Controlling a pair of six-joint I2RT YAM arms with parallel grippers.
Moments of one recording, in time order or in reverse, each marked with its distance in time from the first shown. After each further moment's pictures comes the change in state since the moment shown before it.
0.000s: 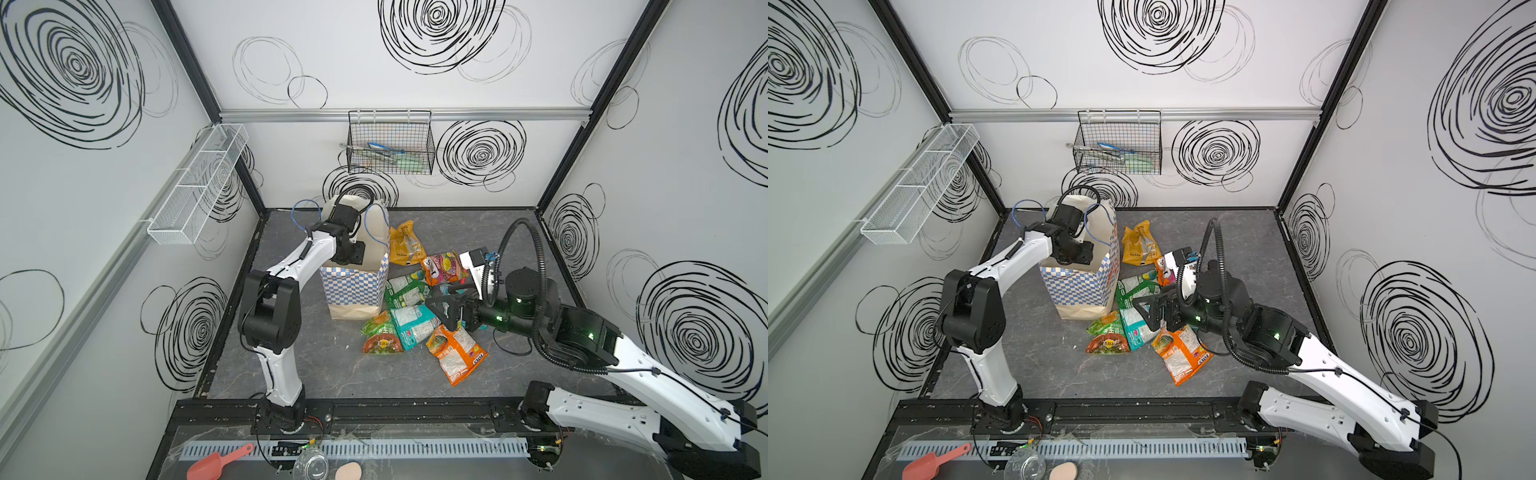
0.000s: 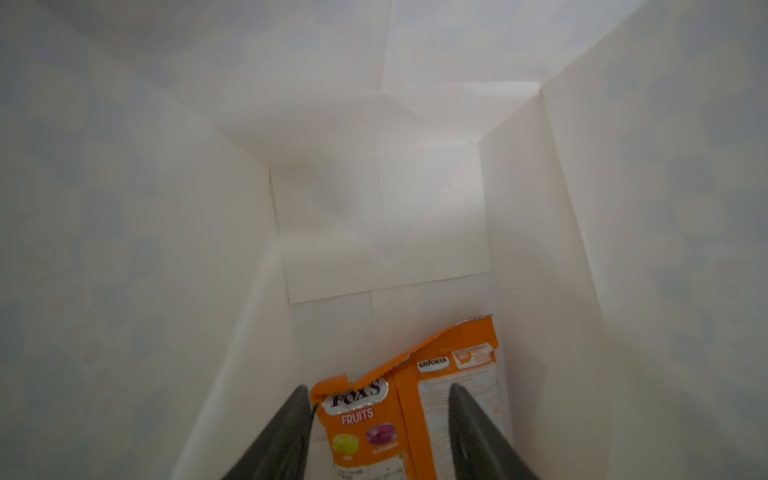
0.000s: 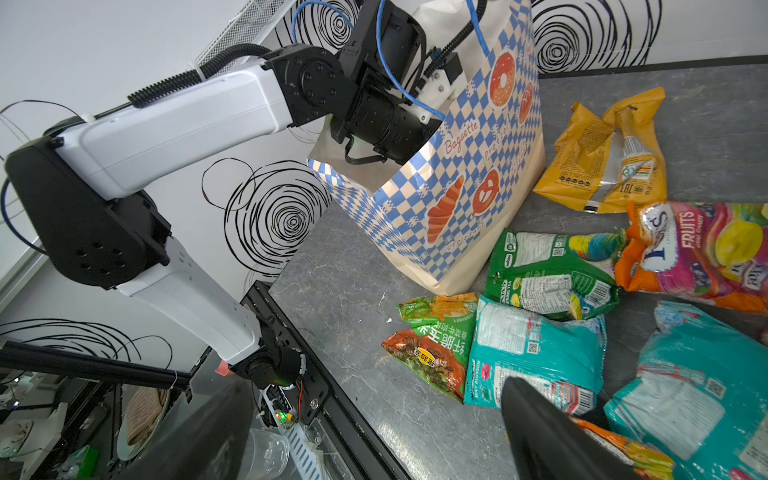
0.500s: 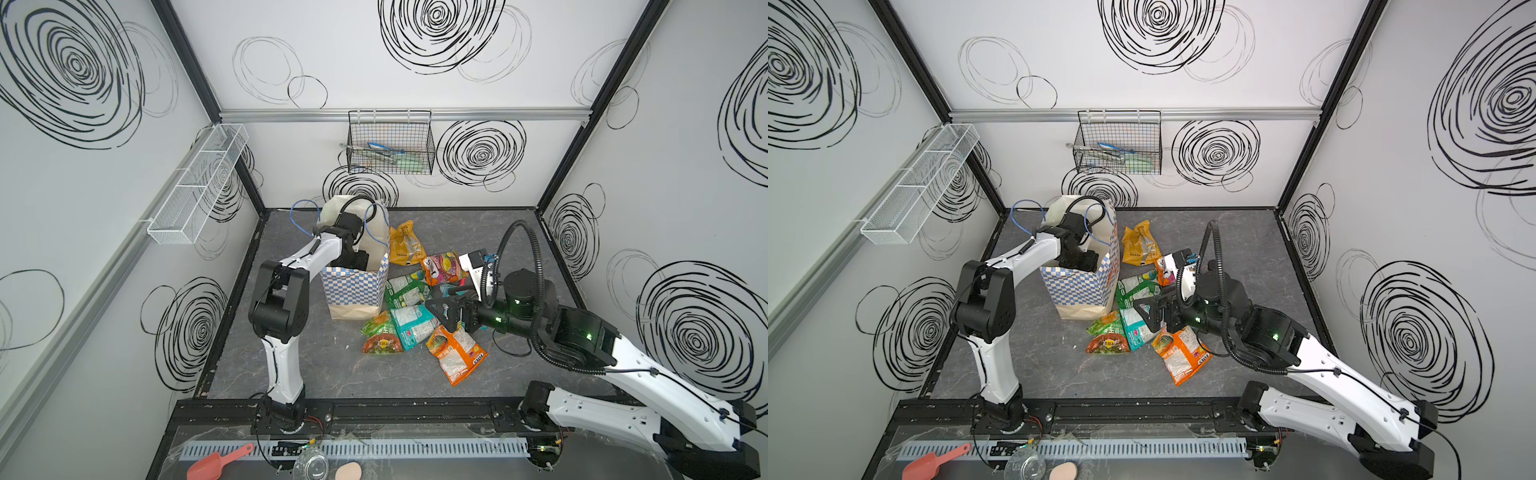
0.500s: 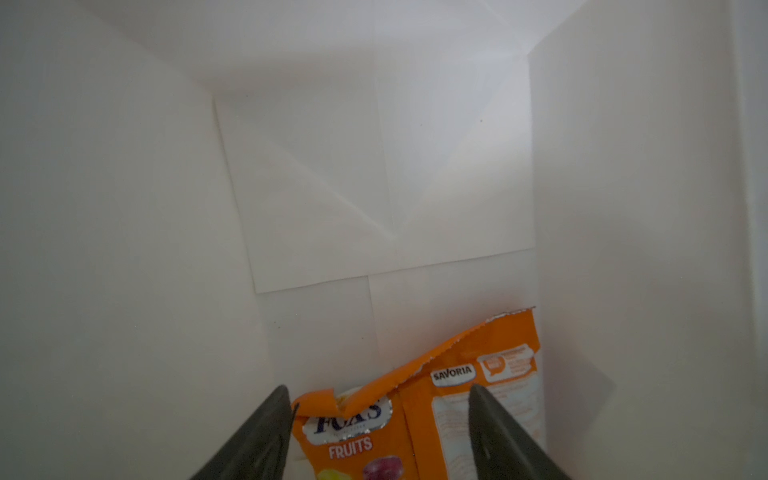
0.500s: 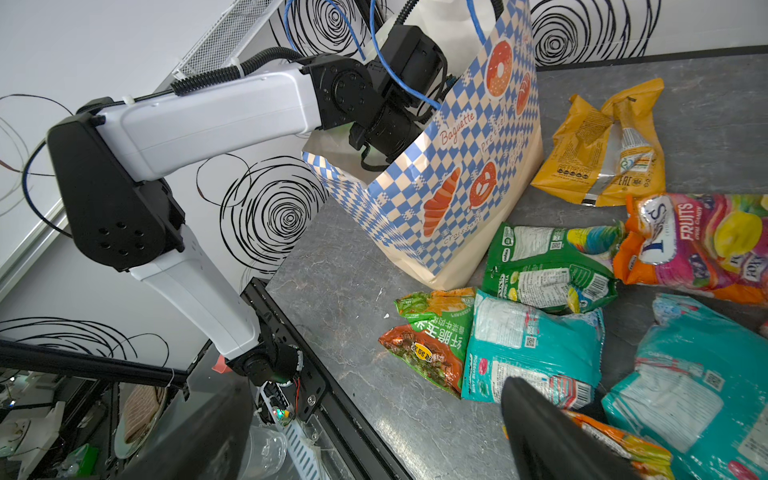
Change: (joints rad) left arm -0.005 0.096 0.000 -0.030 0.014 0.010; right arm 0.000 -0.005 -0.016 0.001 0.000 0.003
